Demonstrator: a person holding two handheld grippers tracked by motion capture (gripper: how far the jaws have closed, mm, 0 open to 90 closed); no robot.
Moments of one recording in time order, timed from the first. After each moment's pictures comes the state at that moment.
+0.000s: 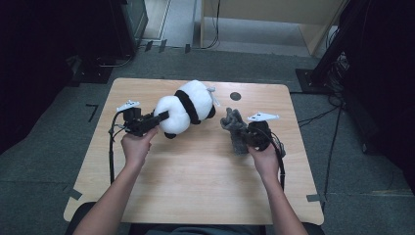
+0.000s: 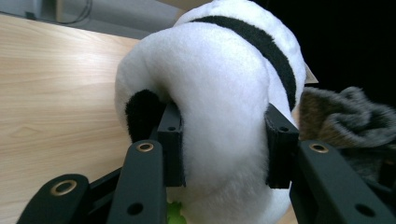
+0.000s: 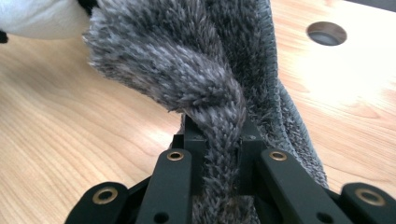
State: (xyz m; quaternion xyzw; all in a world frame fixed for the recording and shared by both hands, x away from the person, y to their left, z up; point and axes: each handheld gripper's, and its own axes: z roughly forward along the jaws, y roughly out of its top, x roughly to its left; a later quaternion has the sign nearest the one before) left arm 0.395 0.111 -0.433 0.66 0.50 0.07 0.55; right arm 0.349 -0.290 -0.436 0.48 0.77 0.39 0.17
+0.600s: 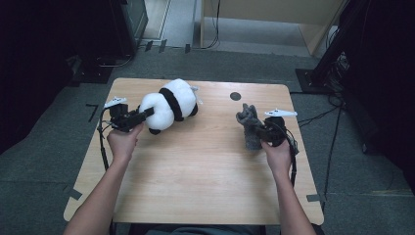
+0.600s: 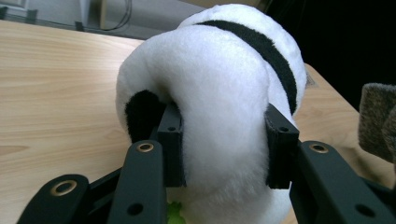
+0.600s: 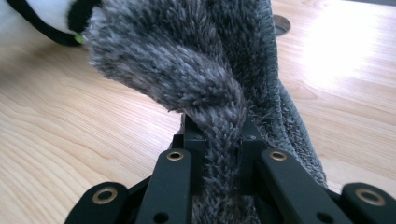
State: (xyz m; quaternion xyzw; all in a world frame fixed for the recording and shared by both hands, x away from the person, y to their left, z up) left arm 0.410 0.152 -0.433 0.66 0.52 0.12 0.52; right arm 0.361 -0.336 -0.438 0.52 0.74 0.39 0.17
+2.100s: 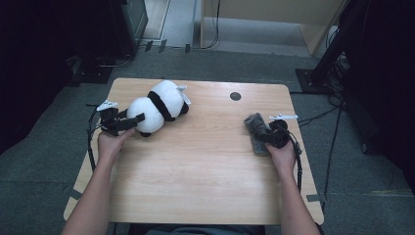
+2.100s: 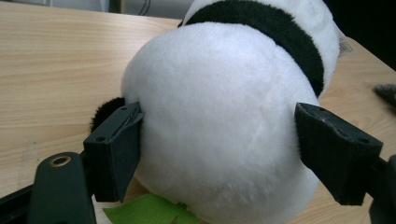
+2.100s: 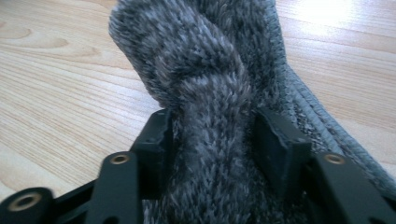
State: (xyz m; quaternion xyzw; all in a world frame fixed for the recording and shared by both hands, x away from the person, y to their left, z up) left arm 0.423 0.191 -0.464 0.69 0.52 0.15 0.48; right arm 0.389 -0.375 -0.500 0.57 0.74 0.34 0.14
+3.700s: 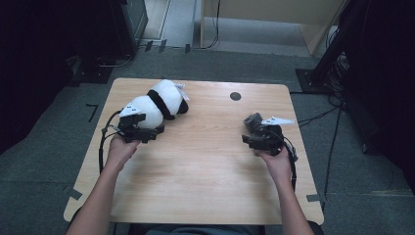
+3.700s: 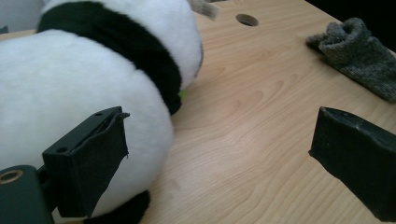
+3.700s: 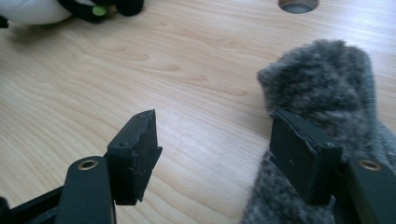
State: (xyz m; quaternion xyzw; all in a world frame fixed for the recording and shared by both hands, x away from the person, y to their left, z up) left arm 0.383 0.120 -0.434 0.78 0.41 0.14 0.46; right arm 0.343 -0.329 -0.455 0.50 0.75 0.40 0.14
